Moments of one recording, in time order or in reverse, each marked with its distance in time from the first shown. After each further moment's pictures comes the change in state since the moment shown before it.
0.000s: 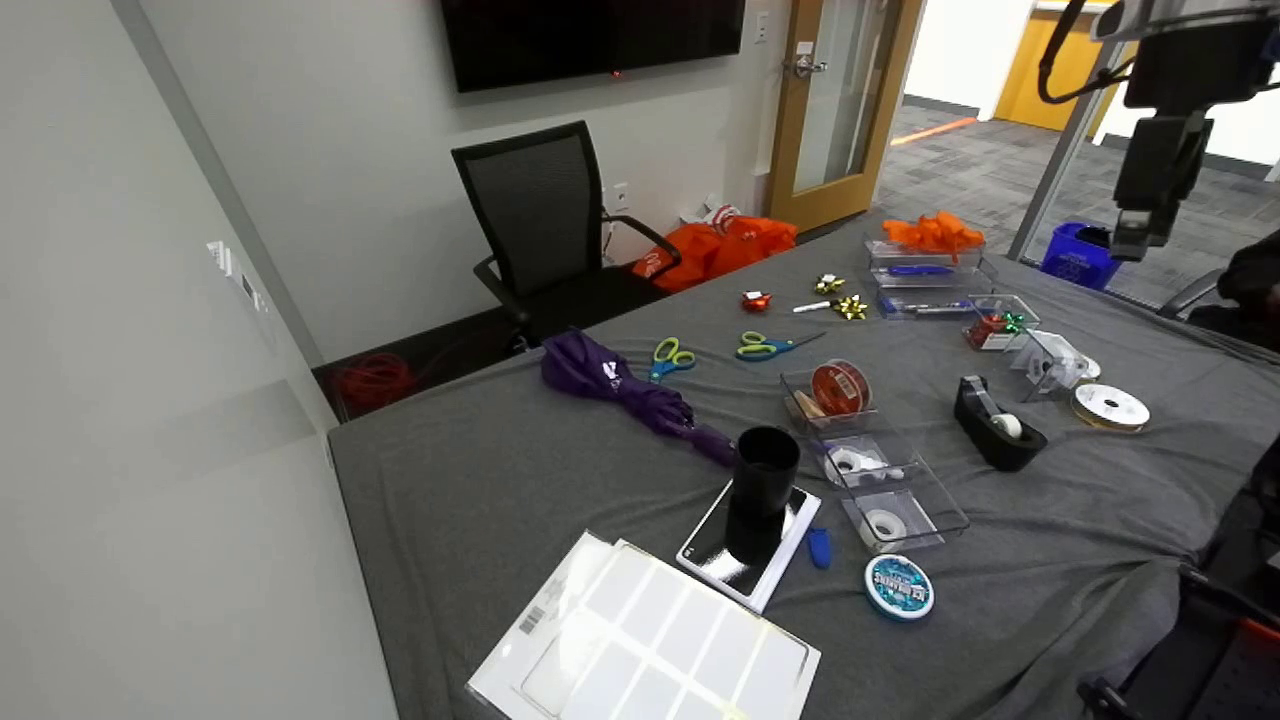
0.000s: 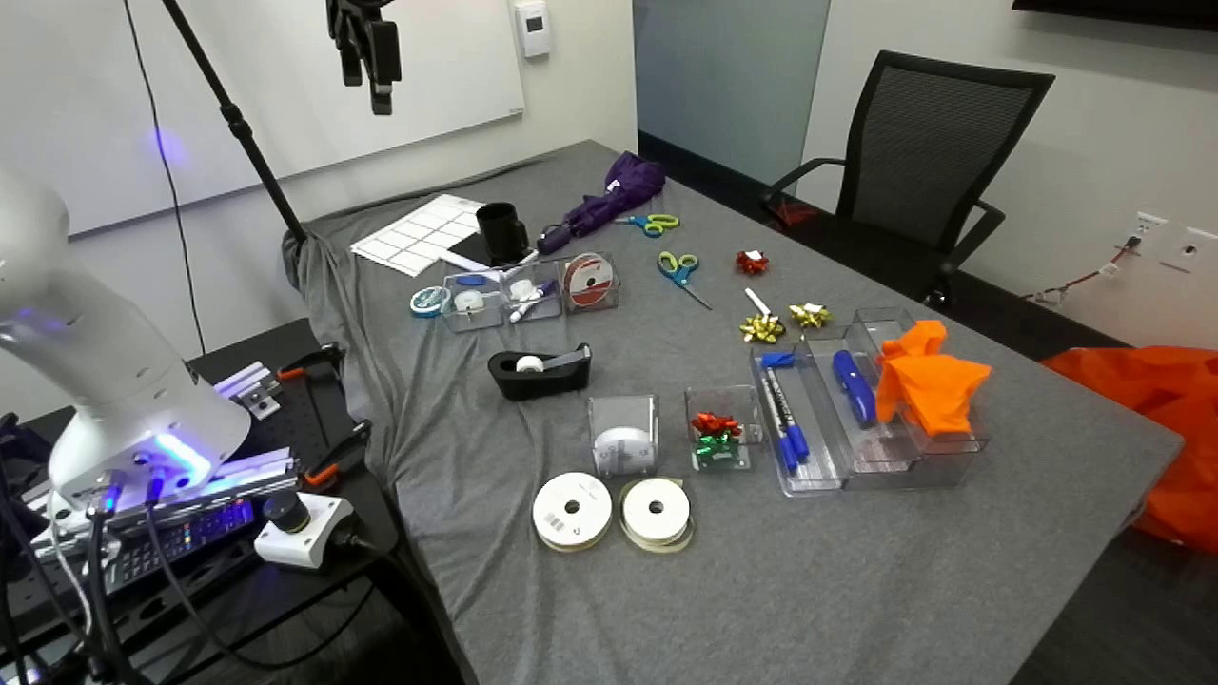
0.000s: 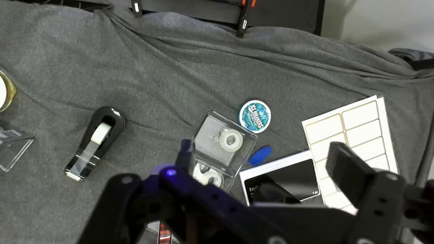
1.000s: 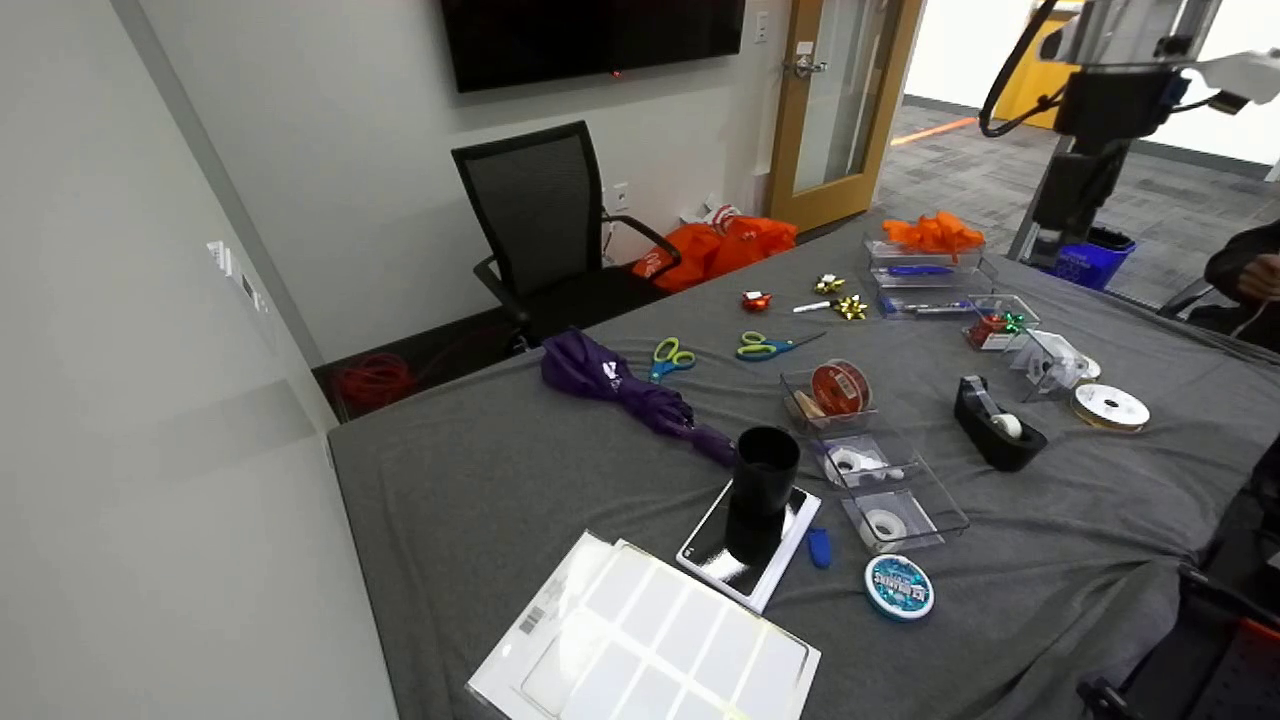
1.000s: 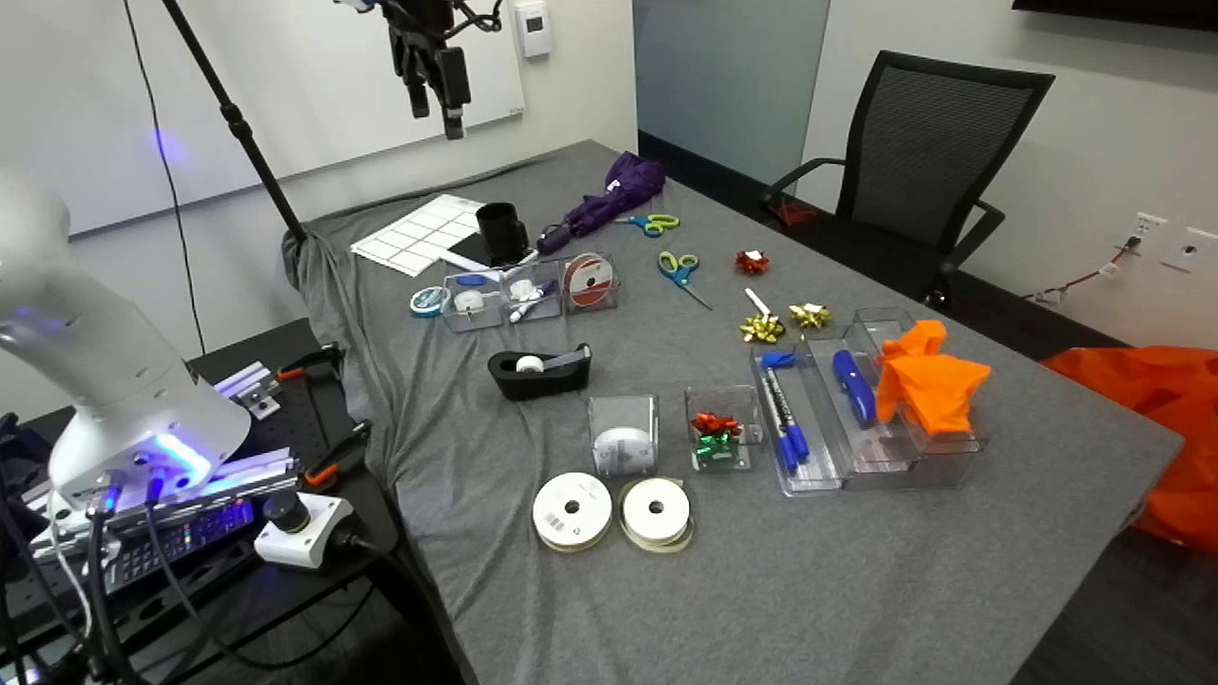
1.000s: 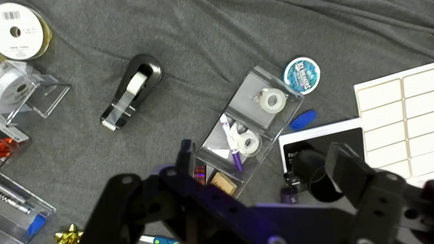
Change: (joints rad) arm -0.016 0.110 -0.003 -0.002 -0.092 0.235 -0.046
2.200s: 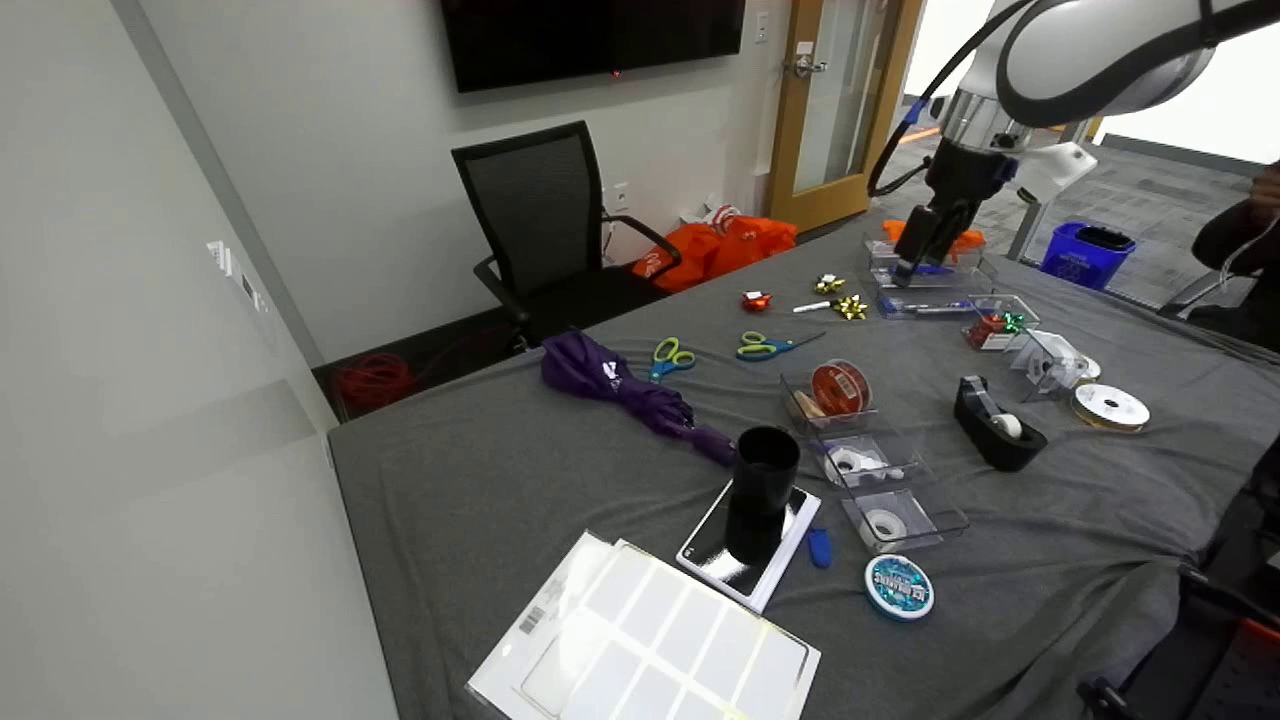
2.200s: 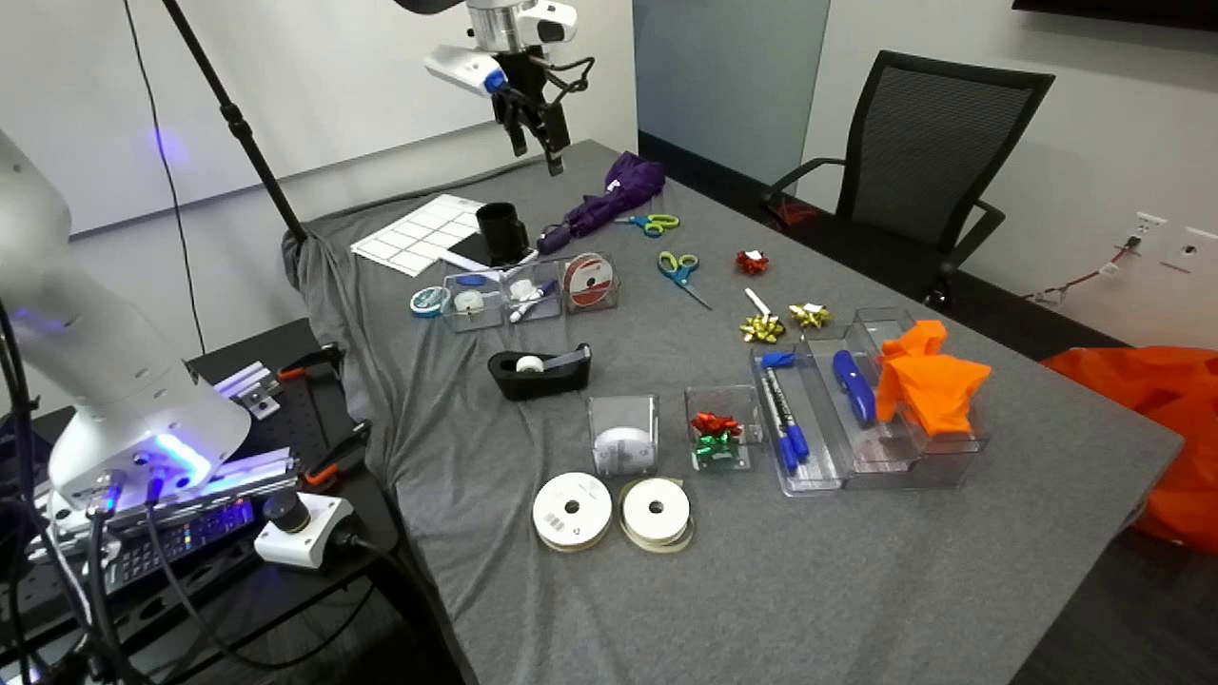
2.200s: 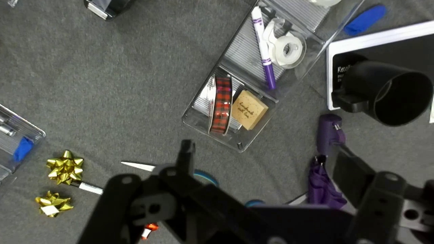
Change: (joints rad) arm -0.016 0.313 0.001 0.093 0.054 0.425 -0.060
